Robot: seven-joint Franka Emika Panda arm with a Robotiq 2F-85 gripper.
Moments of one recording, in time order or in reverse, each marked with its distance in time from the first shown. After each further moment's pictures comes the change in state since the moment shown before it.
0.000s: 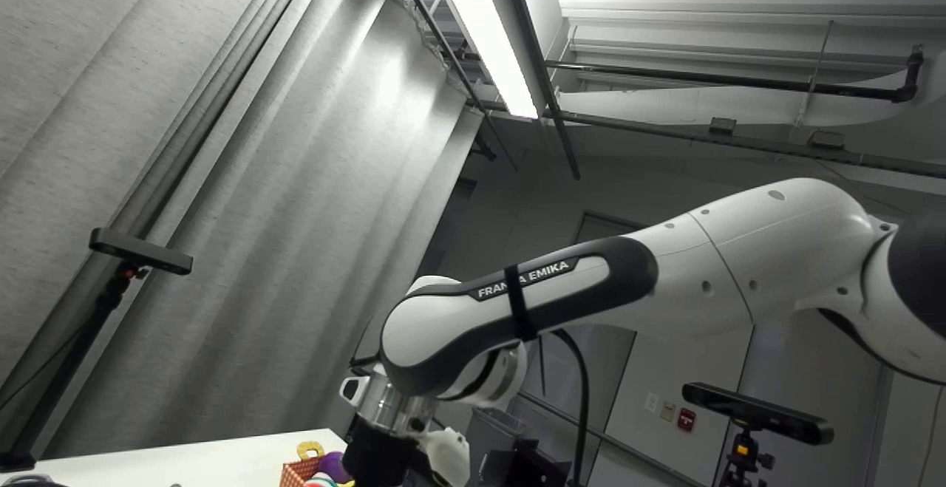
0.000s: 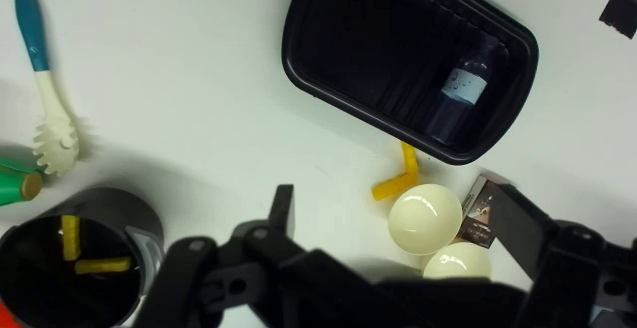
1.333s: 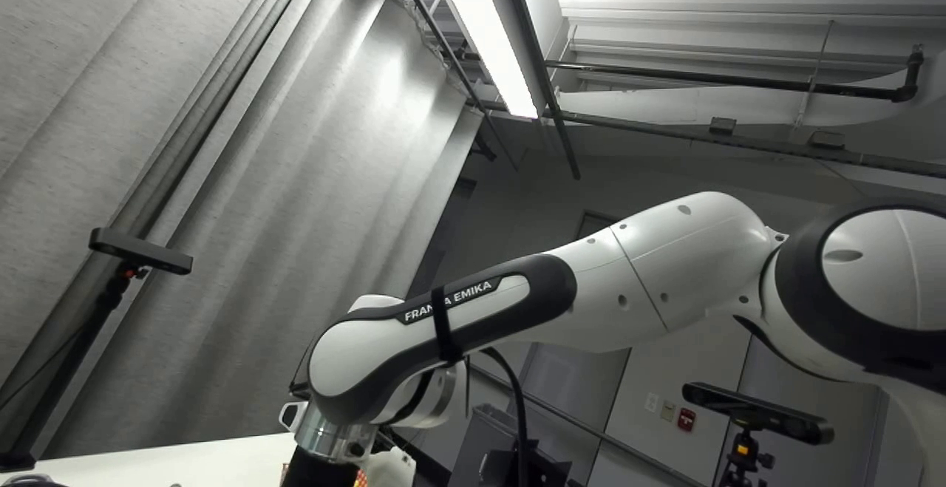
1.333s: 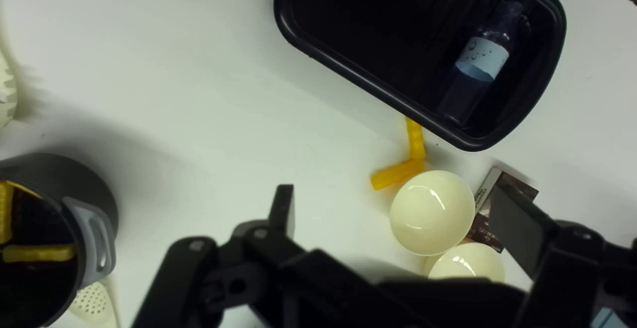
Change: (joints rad) arm -0.043 0.194 0.096 0.135 0.001 0.011 -0.008
